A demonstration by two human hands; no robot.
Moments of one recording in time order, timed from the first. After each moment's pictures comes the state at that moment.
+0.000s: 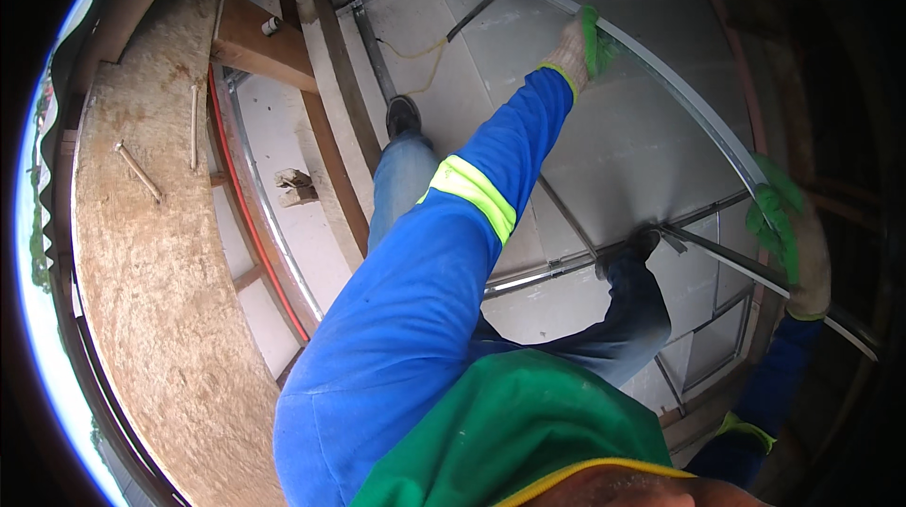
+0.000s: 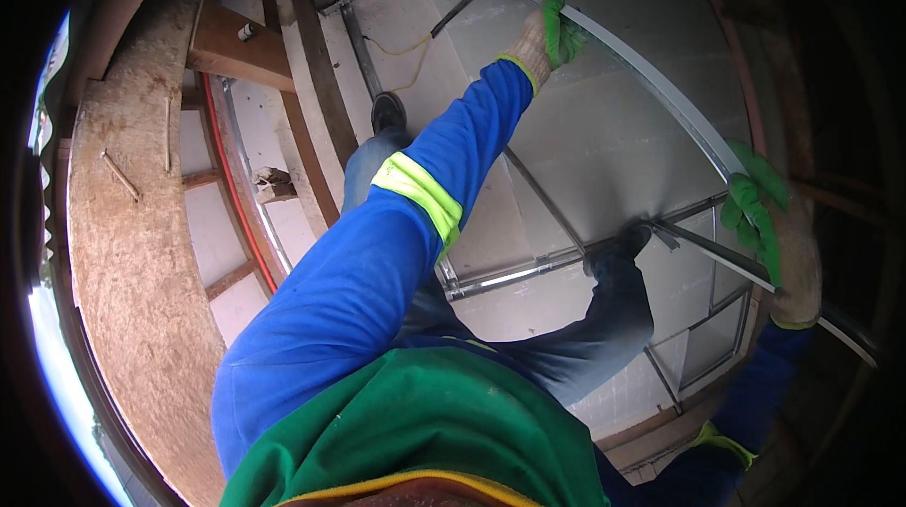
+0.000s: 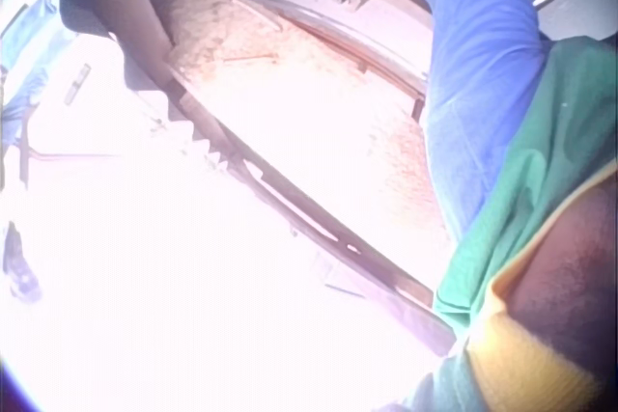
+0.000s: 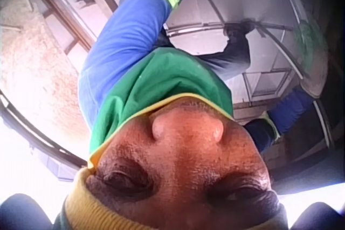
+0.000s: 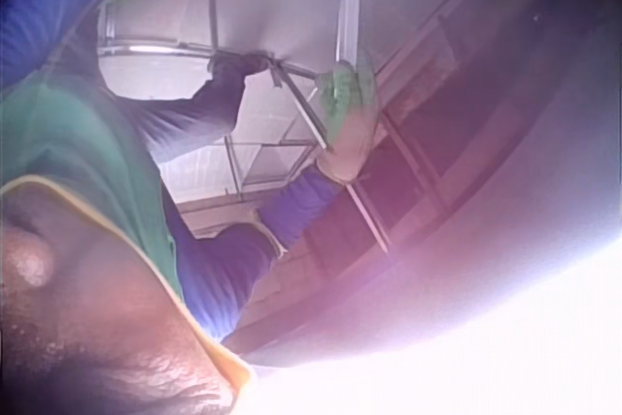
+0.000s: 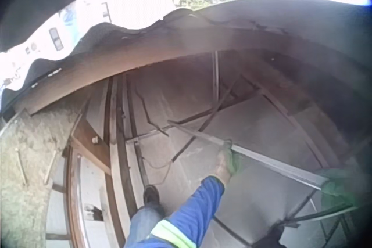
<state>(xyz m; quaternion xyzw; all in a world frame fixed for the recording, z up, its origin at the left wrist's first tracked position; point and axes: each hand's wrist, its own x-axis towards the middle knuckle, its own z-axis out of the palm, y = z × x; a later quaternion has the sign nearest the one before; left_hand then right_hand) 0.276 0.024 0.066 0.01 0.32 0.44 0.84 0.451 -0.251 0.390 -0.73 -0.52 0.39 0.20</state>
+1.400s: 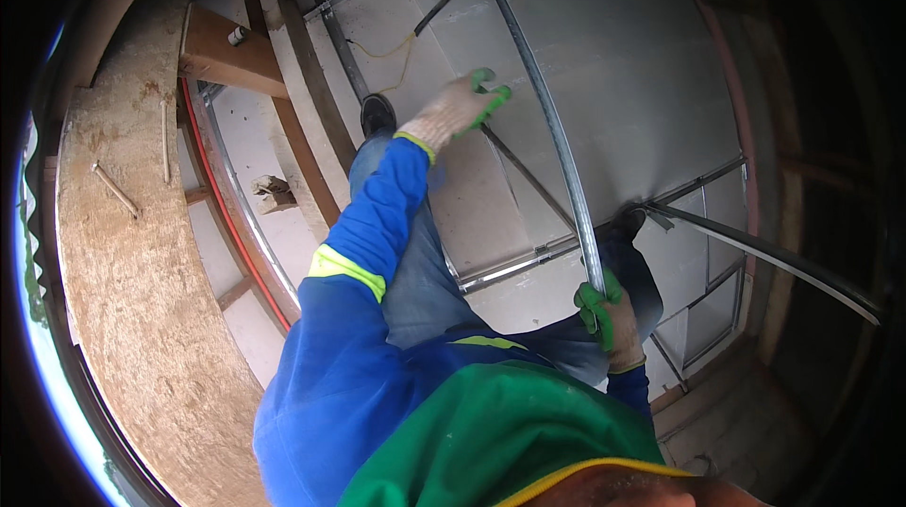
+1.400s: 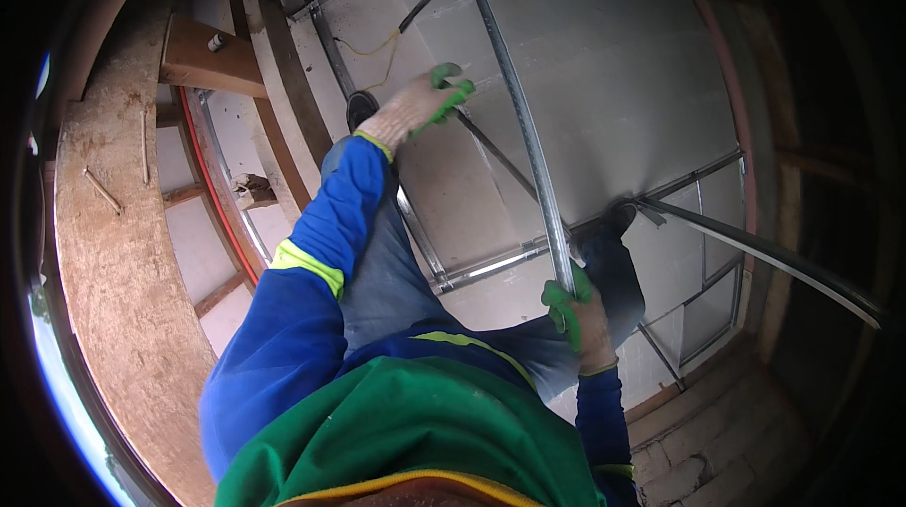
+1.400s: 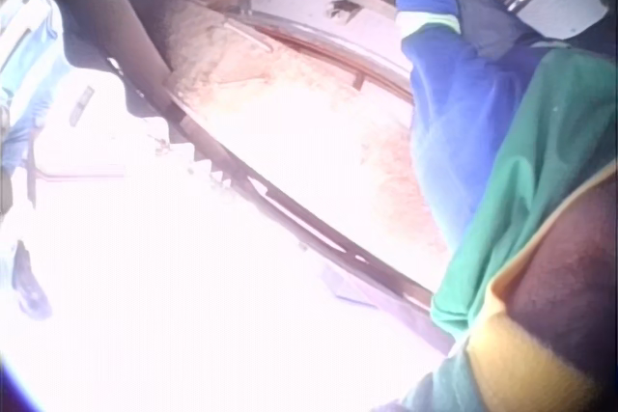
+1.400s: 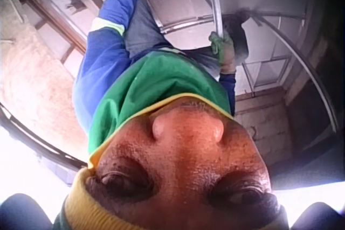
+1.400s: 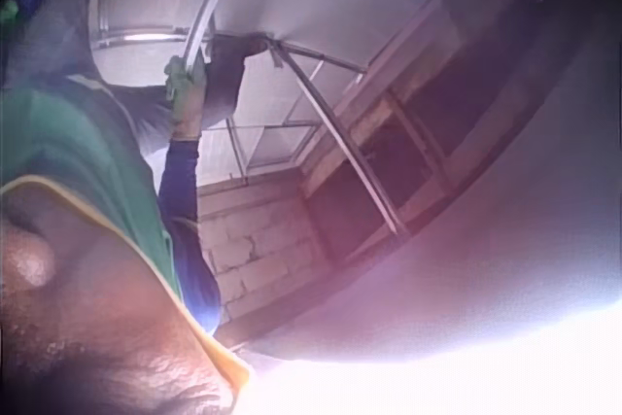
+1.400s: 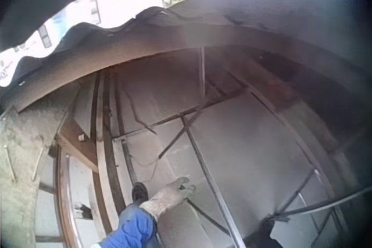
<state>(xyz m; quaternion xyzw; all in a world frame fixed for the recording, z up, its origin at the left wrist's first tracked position) 0.090 -0.094 0.087 0.62 0.52 0.07 0.58 0.329 -0.443 0.223 -0.69 -0.13 0.64 0.32</state>
